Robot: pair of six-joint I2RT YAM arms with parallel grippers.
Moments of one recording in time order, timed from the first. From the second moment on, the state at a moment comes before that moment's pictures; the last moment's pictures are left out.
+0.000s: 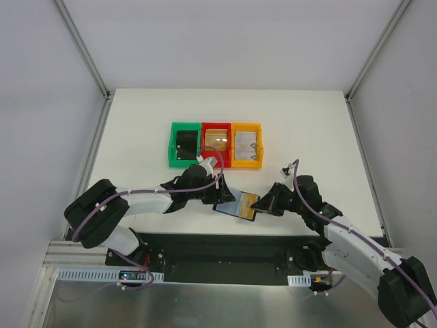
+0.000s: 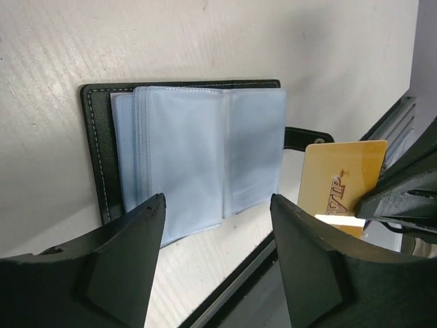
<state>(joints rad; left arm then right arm) -0.82 1.49 0.53 0.32 0.26 -0.89 0.52 0.82 0.26 -0.04 -0.50 1.00</state>
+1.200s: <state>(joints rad) -0.65 0.90 0.52 0.45 0.91 -0.70 0.90 0.99 1.06 -0.98 -0.62 0.01</state>
